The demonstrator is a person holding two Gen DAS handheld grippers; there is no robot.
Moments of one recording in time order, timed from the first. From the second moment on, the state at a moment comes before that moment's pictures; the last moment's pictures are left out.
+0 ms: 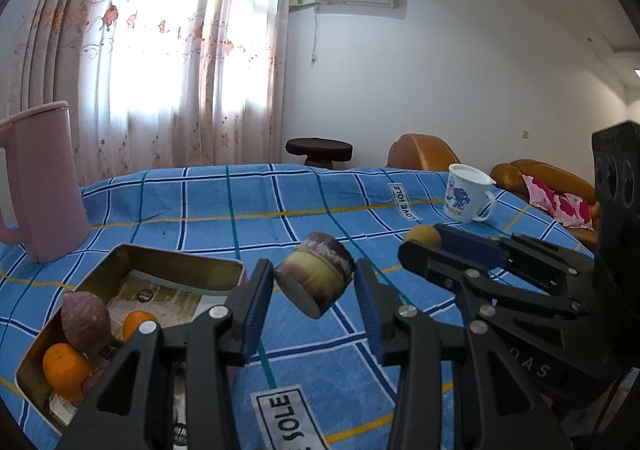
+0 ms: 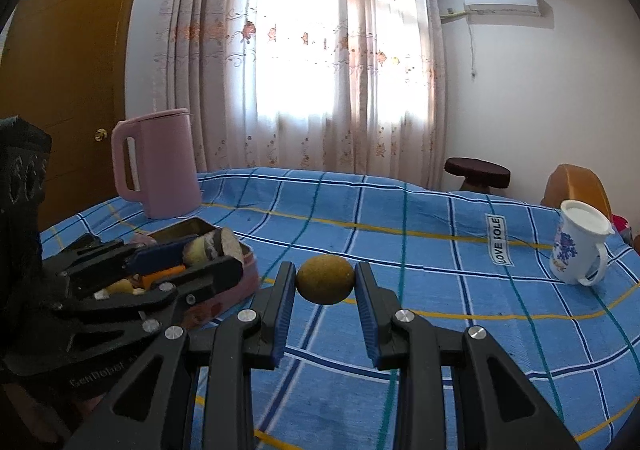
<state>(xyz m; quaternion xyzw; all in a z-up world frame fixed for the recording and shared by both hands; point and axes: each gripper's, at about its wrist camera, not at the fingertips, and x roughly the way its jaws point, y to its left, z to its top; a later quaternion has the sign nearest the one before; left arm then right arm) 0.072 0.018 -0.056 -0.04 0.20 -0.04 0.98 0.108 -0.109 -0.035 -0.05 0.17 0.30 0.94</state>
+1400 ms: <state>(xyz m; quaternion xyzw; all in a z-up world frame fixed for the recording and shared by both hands) 0.031 0.151 -0.070 -0.10 0.26 0.09 0.96 0.106 0.044 -0.057 -0.12 0.27 0.42 0.86</state>
